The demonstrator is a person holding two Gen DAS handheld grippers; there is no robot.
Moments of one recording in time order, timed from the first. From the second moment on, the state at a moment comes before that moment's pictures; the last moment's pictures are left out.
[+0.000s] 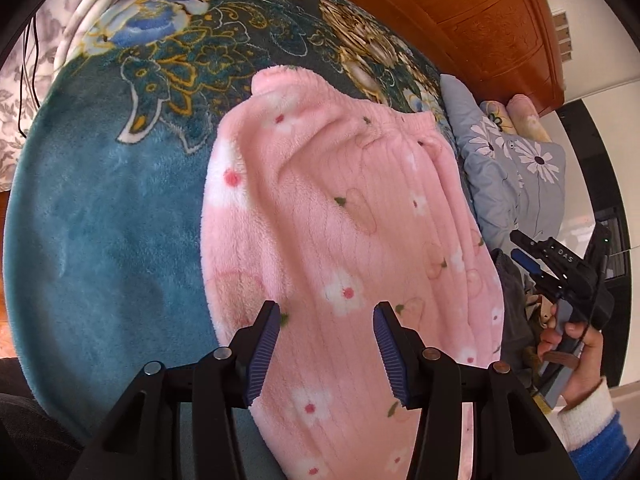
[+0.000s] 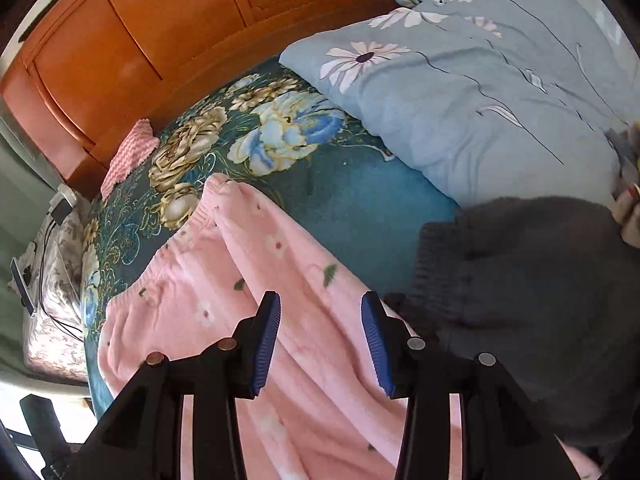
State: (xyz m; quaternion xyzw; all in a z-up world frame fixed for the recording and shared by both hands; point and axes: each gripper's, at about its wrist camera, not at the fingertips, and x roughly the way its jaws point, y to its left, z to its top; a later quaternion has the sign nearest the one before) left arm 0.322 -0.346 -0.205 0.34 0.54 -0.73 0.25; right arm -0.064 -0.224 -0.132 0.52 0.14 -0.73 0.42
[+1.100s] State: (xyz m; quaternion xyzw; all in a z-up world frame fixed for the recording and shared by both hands) left arm 0.356 -0.369 -0.215 0.24 0.65 -0.69 0.19; right arm 0.148 -0.230 -0.066 0.42 0.27 -0.63 0.60
